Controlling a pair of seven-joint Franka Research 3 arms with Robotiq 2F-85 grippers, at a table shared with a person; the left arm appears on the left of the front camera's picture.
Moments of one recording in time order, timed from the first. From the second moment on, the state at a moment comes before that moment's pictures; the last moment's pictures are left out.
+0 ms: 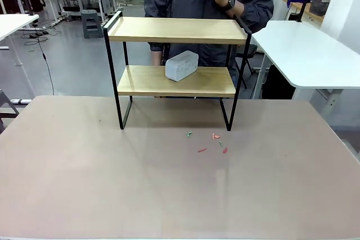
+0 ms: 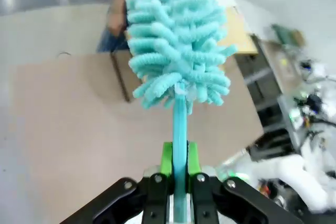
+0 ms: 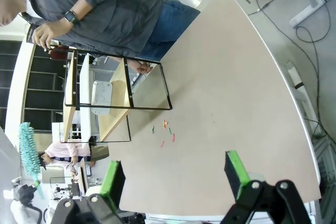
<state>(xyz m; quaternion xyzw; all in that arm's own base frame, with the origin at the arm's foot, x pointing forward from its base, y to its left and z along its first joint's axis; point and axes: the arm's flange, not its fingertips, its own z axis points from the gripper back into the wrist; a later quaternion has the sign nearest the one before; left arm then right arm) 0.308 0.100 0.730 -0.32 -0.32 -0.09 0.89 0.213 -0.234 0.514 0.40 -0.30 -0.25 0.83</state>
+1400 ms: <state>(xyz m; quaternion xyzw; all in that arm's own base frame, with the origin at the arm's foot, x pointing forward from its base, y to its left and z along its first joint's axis) 0.368 0.094 0.550 -0.36 -0.26 -0.06 0.89 0.213 -0.234 0.515 0.40 -0.30 -0.25 0.83</state>
